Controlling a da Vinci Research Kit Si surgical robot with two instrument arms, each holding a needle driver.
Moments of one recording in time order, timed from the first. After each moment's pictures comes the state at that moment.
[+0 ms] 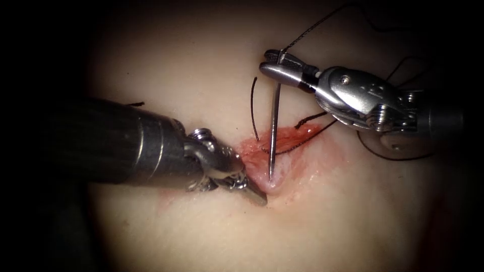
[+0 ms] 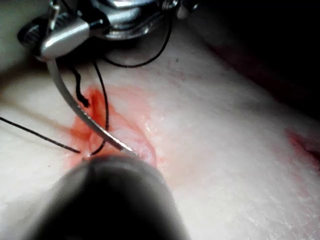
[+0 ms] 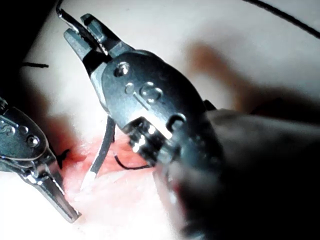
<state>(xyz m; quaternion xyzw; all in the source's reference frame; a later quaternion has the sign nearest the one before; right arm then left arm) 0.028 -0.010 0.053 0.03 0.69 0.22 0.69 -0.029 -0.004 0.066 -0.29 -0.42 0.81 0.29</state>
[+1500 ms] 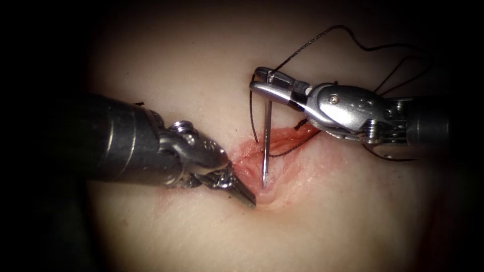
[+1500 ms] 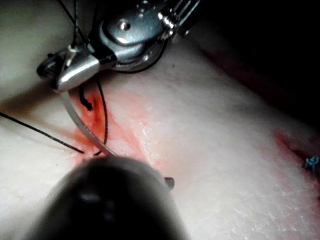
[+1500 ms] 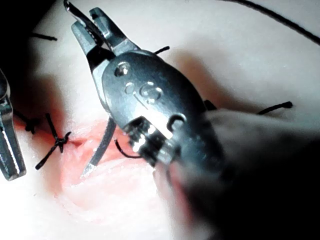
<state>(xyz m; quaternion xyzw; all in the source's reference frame) 0.028 -0.011 0.055 0.03 0.68 0.19 0.71 -0.025 -0.003 0.062 -0.32 -0.50 0.77 0.24</state>
